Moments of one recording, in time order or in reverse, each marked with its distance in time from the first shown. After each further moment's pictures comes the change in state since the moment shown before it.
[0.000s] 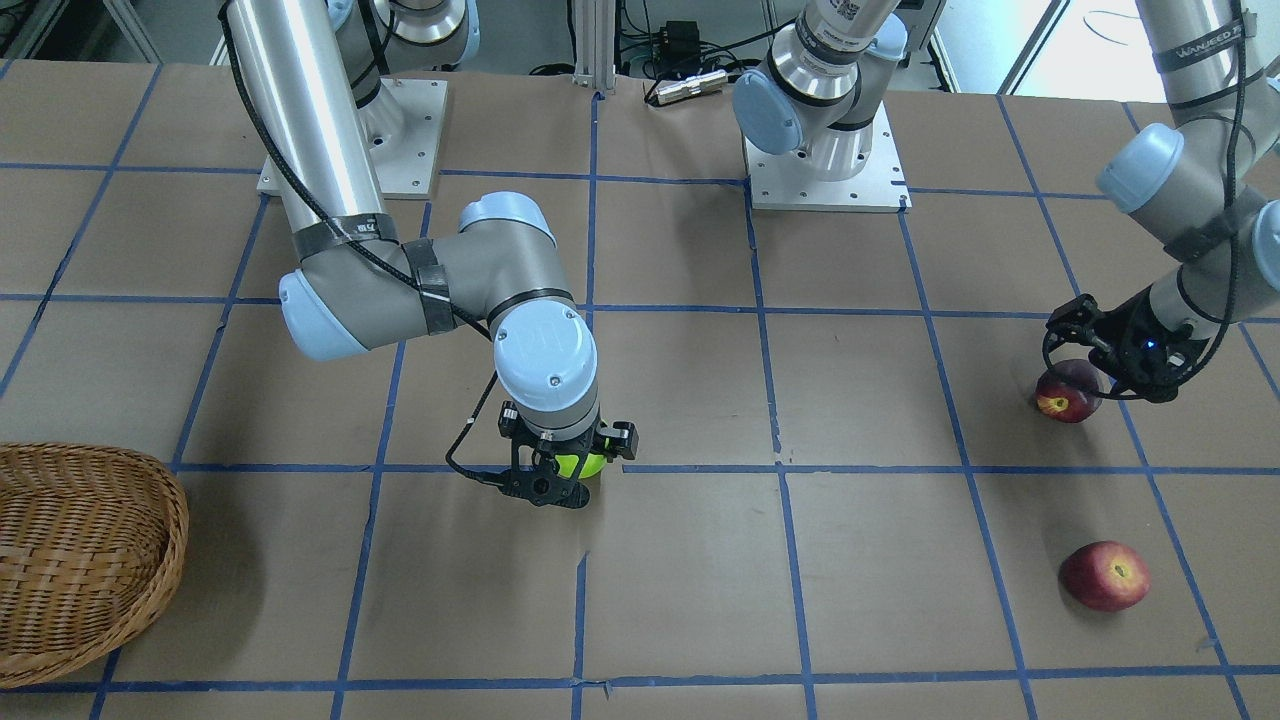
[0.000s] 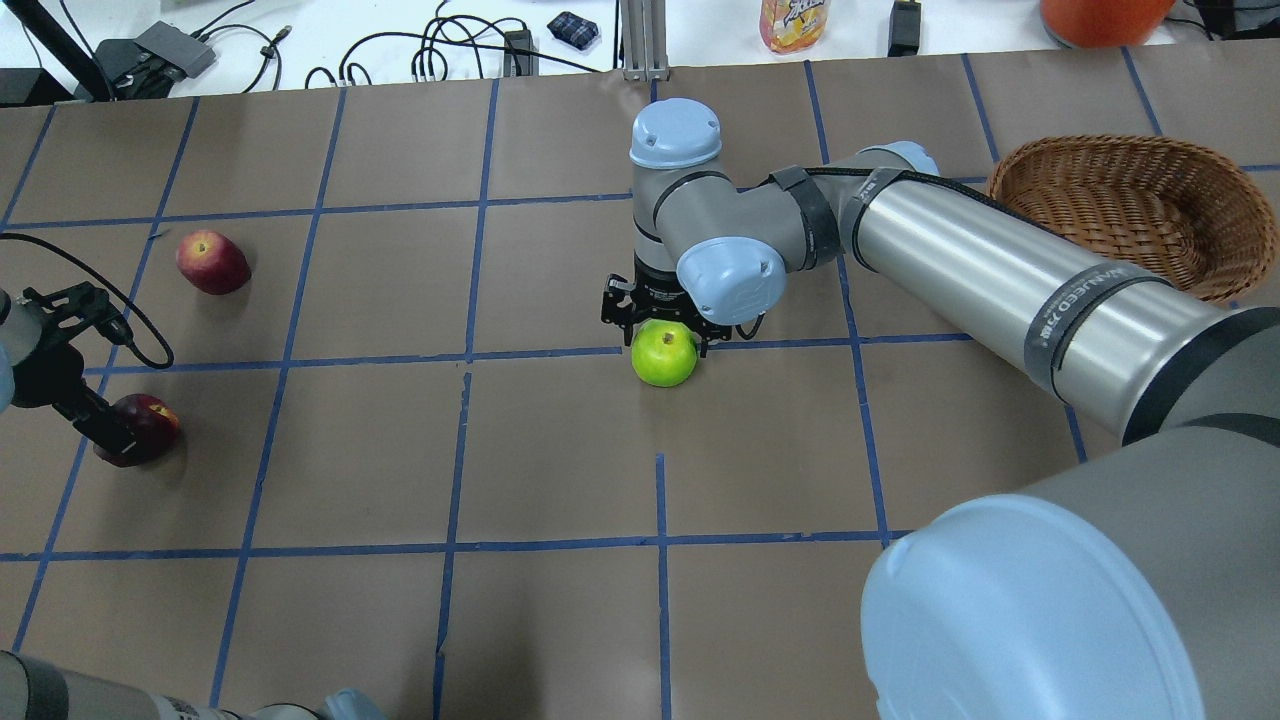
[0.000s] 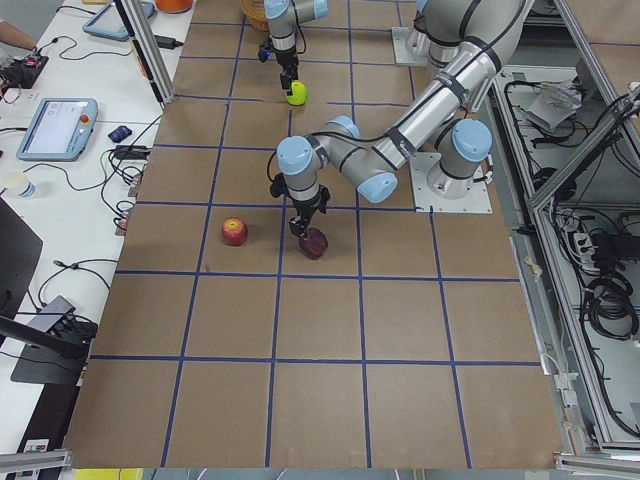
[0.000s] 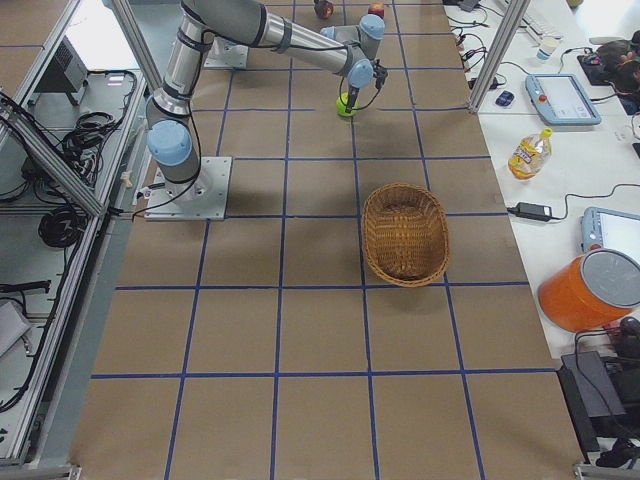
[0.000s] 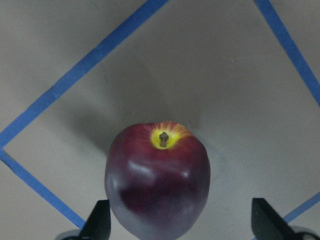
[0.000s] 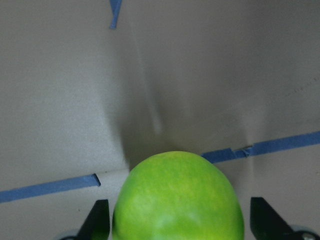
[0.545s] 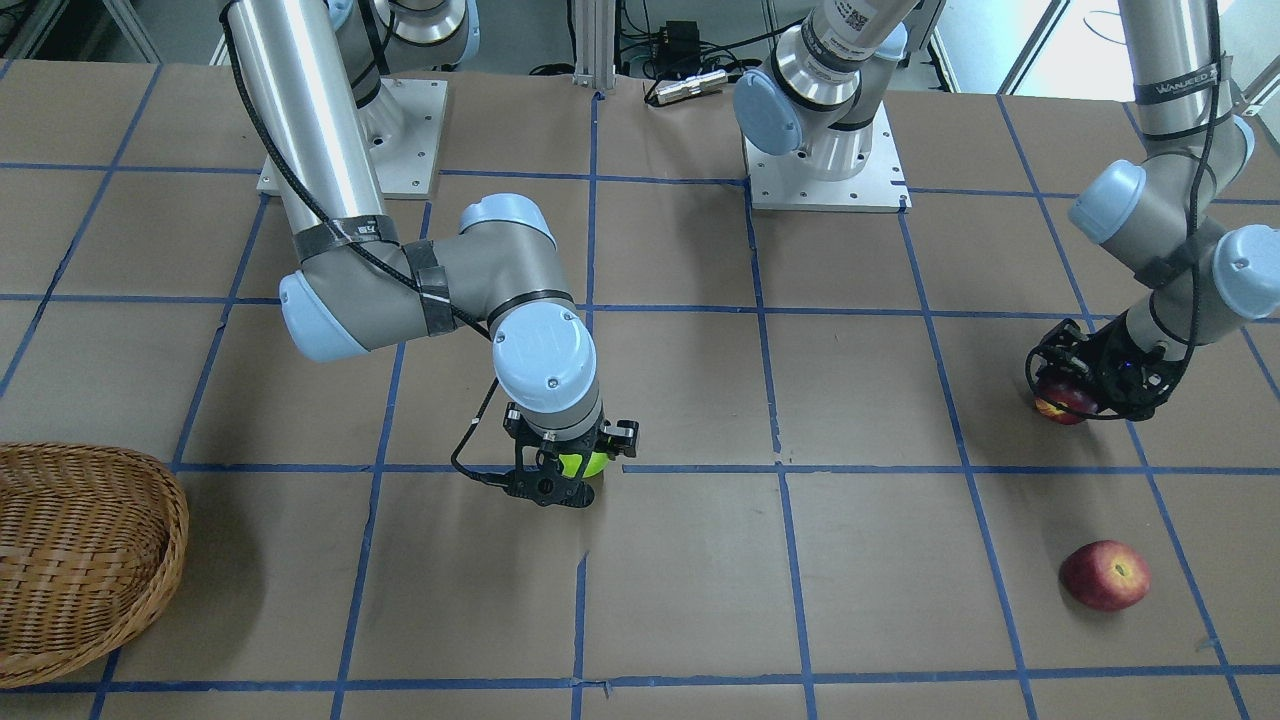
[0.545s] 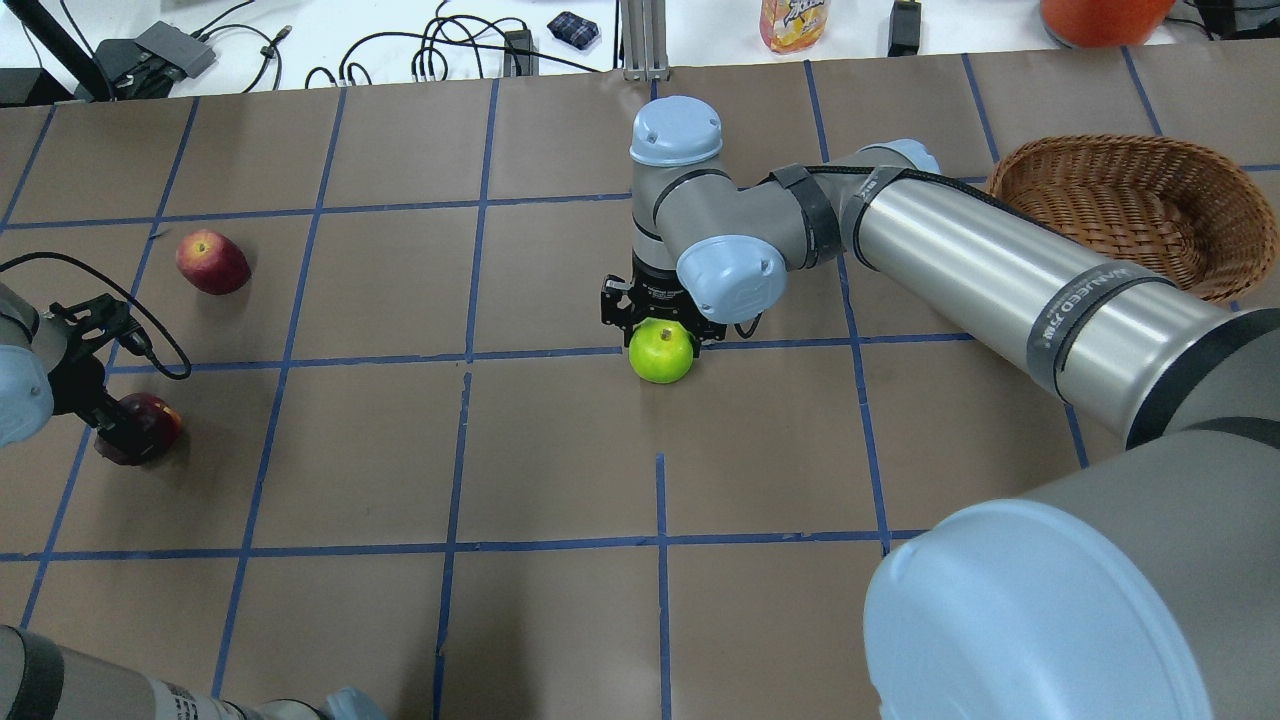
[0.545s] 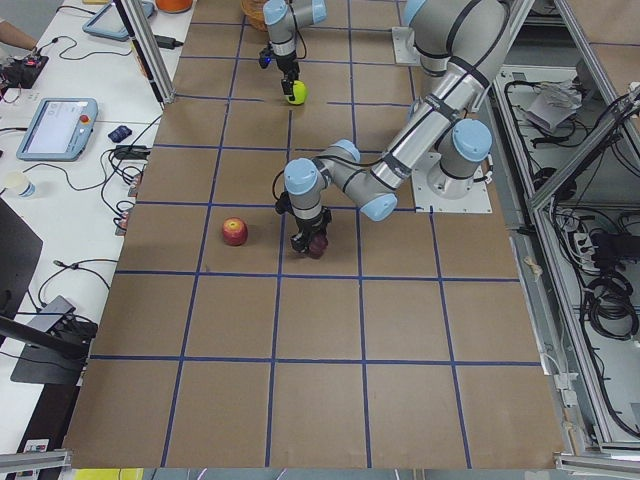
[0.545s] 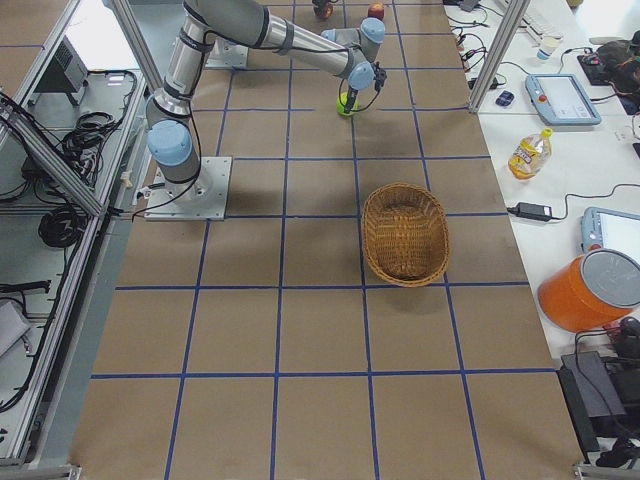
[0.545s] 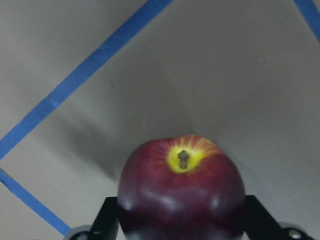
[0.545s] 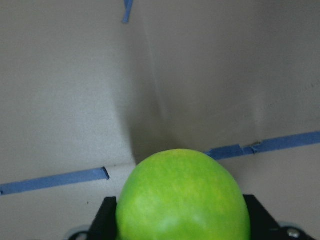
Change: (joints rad) left arm 0.000 -0.057 -0.028 0.130 -0.003 0.004; right arm -0.004 -0.022 -0.003 0.005 0.010 -0.027
